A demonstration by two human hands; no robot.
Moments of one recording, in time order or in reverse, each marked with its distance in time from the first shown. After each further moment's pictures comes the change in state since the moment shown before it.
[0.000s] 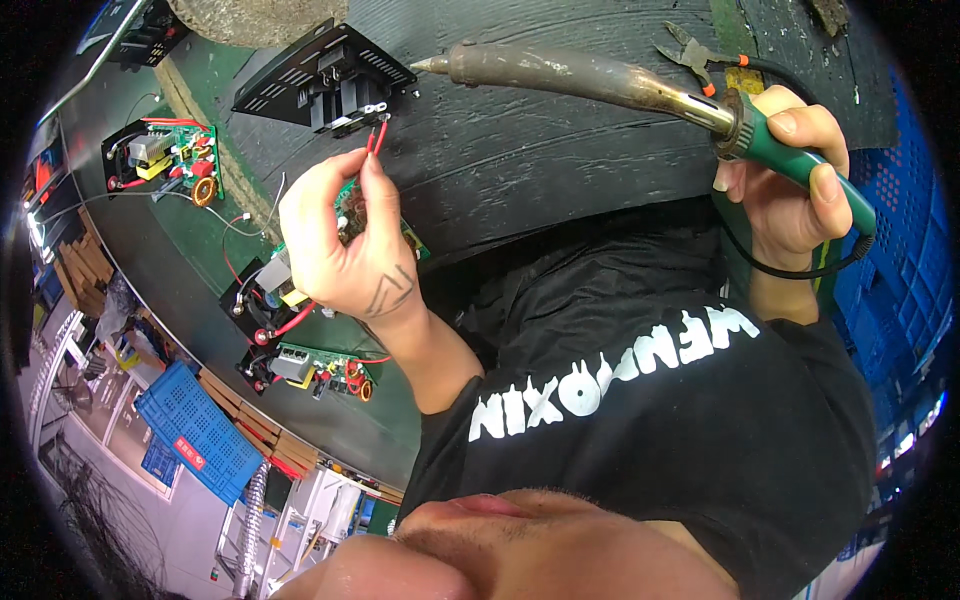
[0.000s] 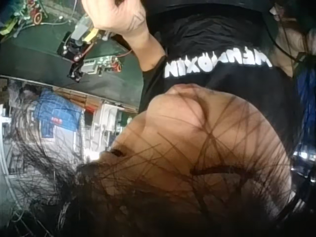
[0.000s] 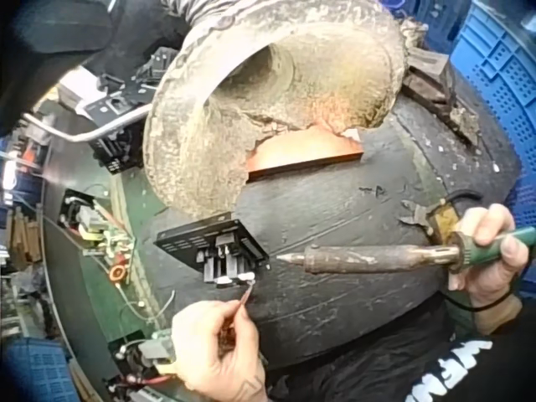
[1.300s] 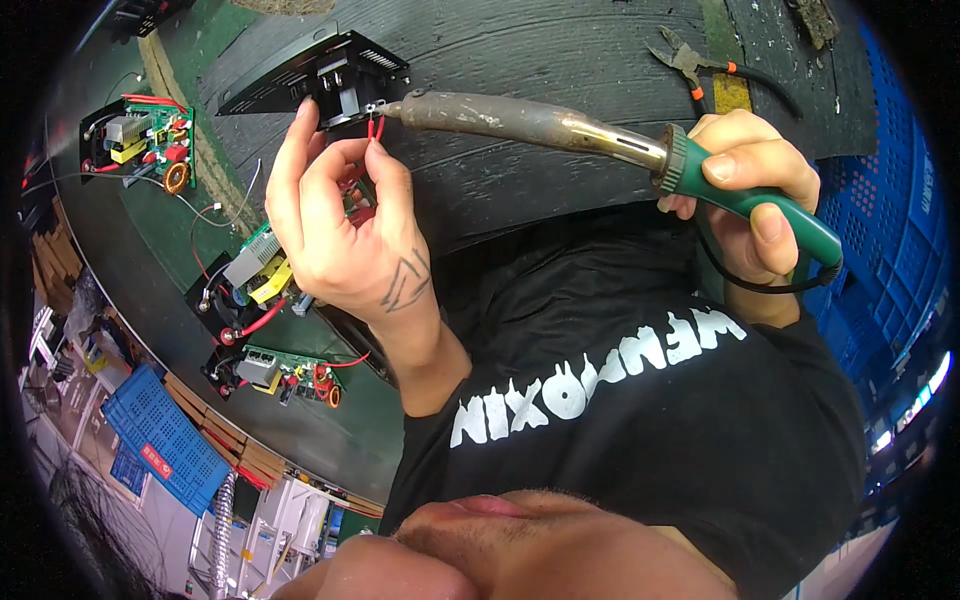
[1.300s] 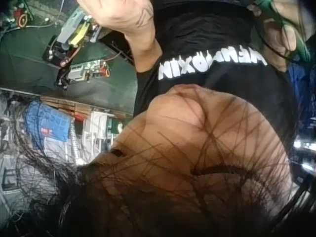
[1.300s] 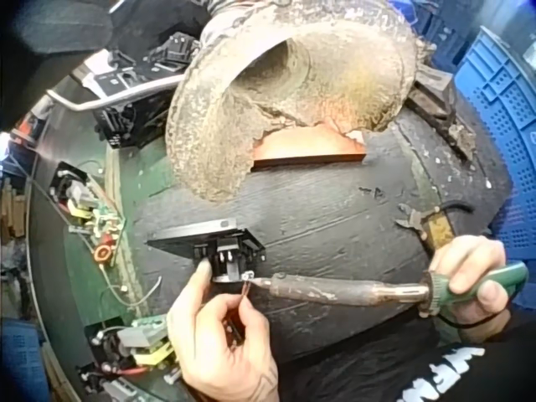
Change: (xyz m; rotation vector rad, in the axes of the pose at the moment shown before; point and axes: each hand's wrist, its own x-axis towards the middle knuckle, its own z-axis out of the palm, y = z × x) left_hand -0.012 0.016 0.010 0.139 0.057 -0.095; right_hand 0.009 0.001 0.036 -0.186 -0.219 -0.101
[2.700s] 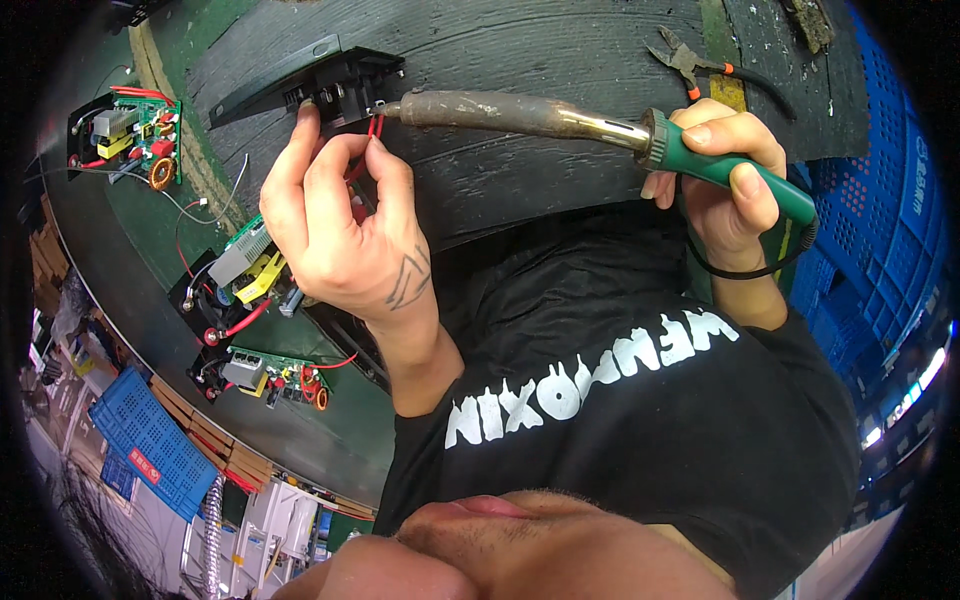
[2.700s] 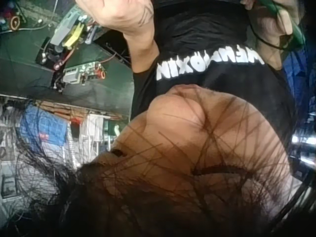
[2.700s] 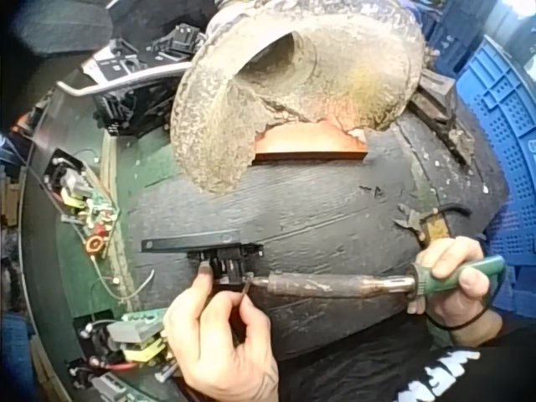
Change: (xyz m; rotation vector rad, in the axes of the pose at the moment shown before) left_hand -0.008 -0.003 0.004 0.035 0.042 0.050; right_hand -0.011 0.021 -0.001 0.146 0.113 0.102
